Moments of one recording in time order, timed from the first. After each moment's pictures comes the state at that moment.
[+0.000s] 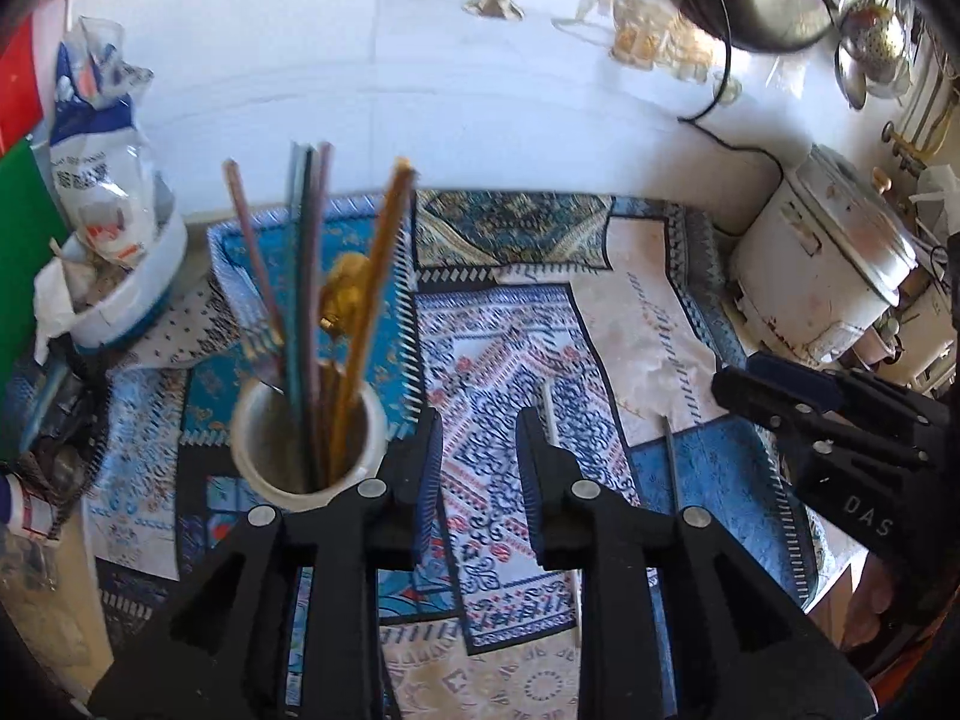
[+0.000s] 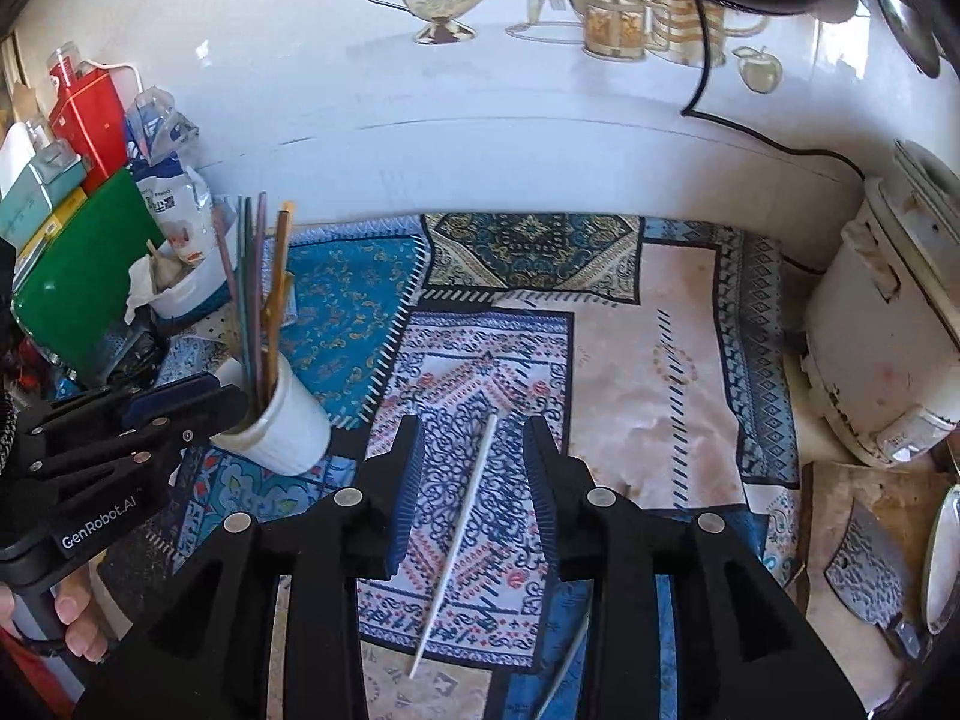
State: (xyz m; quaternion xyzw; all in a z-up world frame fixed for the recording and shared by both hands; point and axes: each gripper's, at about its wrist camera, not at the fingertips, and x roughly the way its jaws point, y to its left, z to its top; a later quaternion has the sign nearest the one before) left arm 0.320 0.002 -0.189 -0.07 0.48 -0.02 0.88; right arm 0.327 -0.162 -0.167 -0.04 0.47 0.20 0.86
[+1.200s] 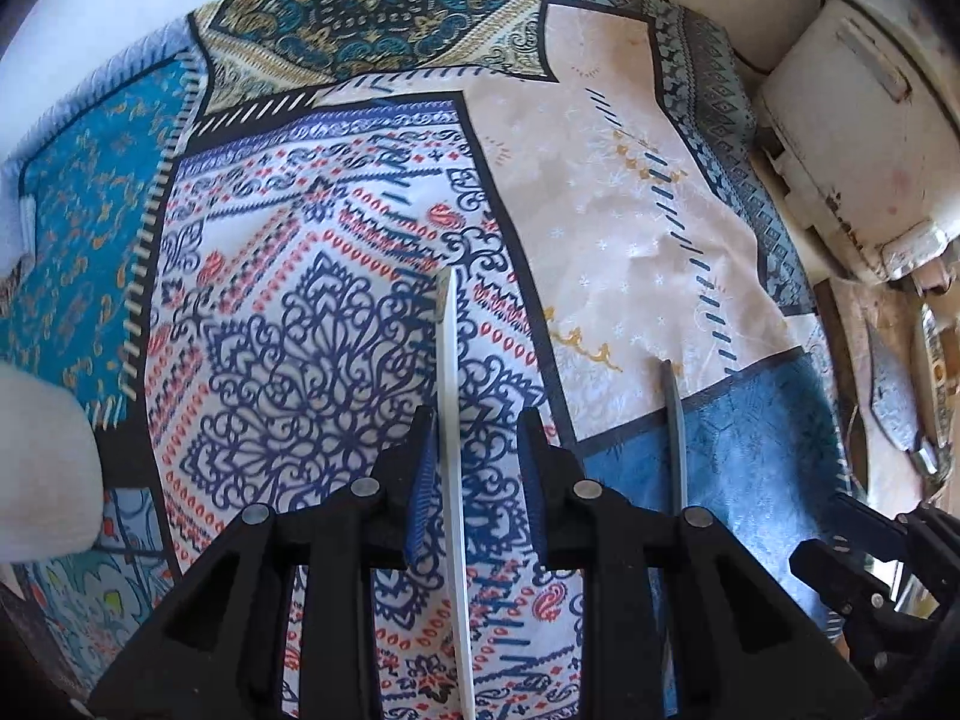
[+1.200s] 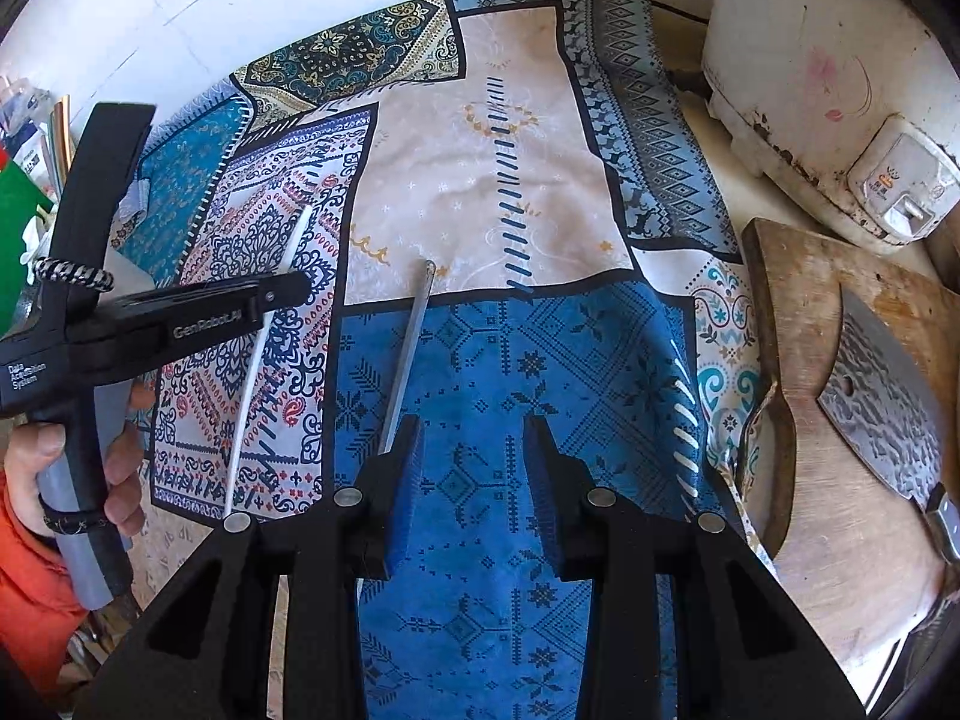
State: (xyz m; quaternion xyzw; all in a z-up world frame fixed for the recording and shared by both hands) left arm 0.409 -0.115 -0.345 -0.04 0.60 -0.06 0.80; right arm 0.319 -0.280 -0.276 0.00 0.58 0.14 0.80
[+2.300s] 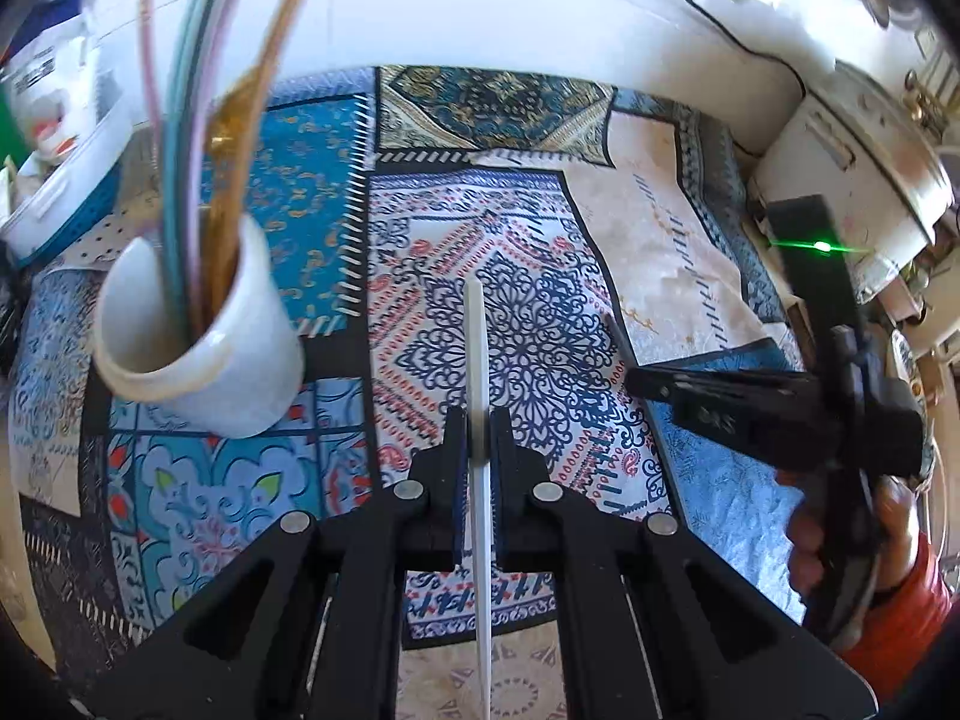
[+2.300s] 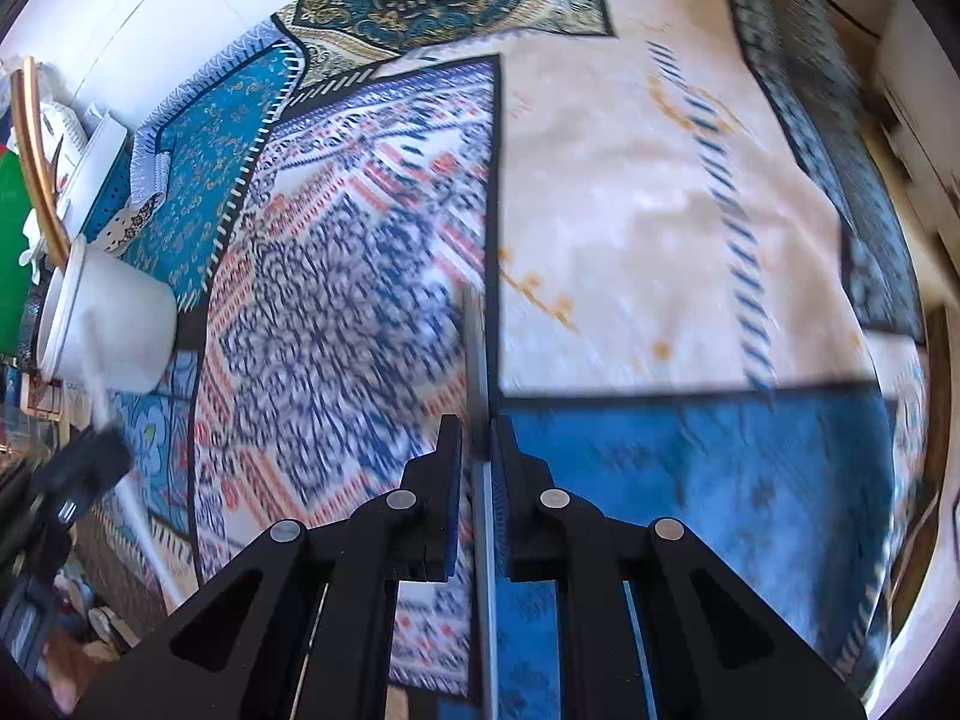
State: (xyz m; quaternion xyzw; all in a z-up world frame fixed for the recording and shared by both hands) left arm 0.313 -0.025 -0.271 -0.08 0.52 -0.01 0.85; right arm 0.377 -0.172 -0.319 -0.01 0.62 0.20 0.76
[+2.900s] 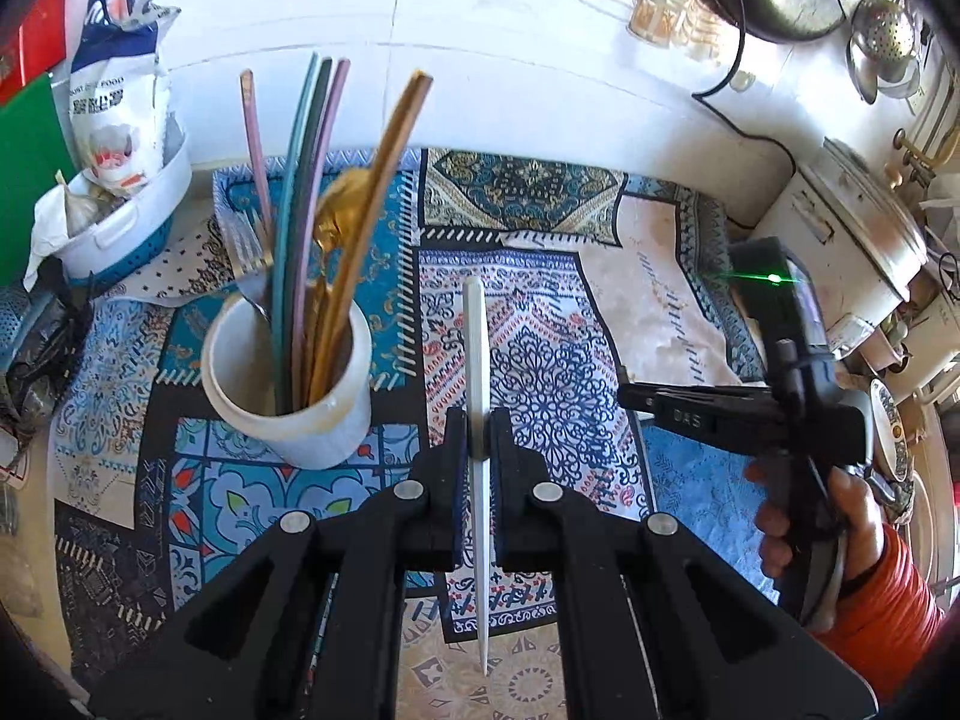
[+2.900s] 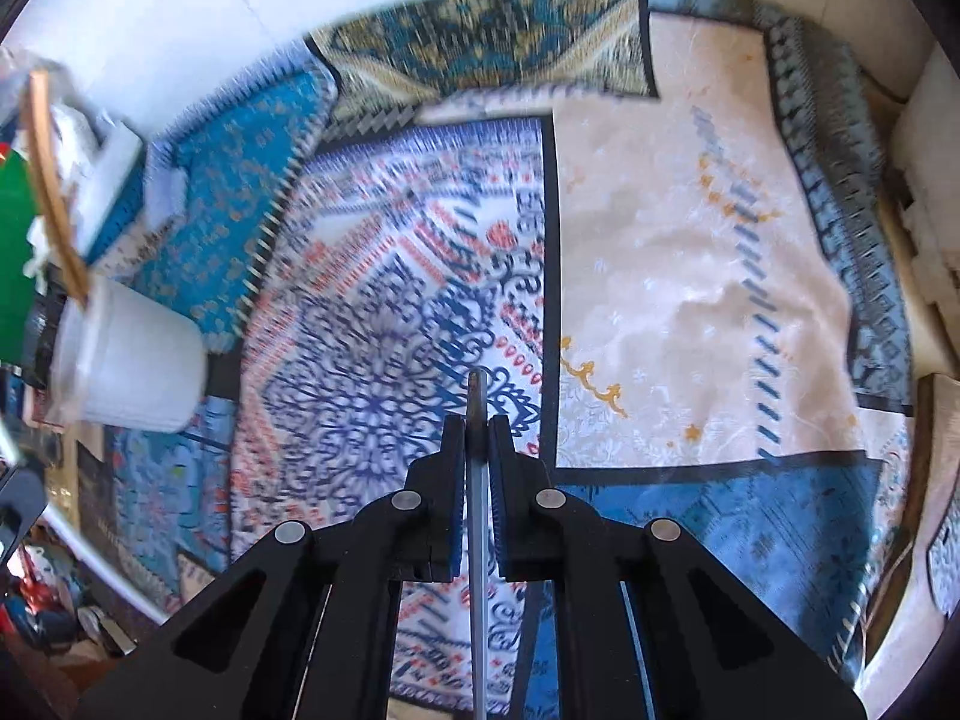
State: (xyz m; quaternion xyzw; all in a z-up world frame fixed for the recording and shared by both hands) left arm 0.291 0.007 -0.220 -0.10 0.46 0.00 0.88; right arm 0.380 -0.157 -0.283 0.00 0.59 0.21 0.78
